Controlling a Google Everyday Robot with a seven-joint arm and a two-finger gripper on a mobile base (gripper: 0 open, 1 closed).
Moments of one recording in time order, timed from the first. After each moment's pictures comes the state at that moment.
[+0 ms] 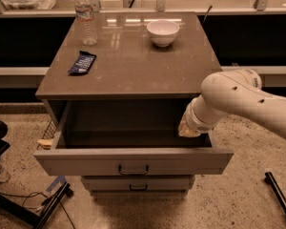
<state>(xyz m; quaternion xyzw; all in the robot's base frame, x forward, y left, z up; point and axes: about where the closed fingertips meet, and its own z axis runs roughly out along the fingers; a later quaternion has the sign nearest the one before) 0.552 -0.139 0.684 -0.68 0.71 -0.01 0.18</state>
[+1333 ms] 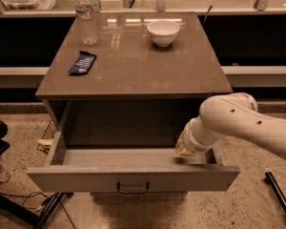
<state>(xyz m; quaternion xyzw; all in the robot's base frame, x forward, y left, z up) 0.511 -0.132 0.637 -0.66 0.73 0.03 0.18</state>
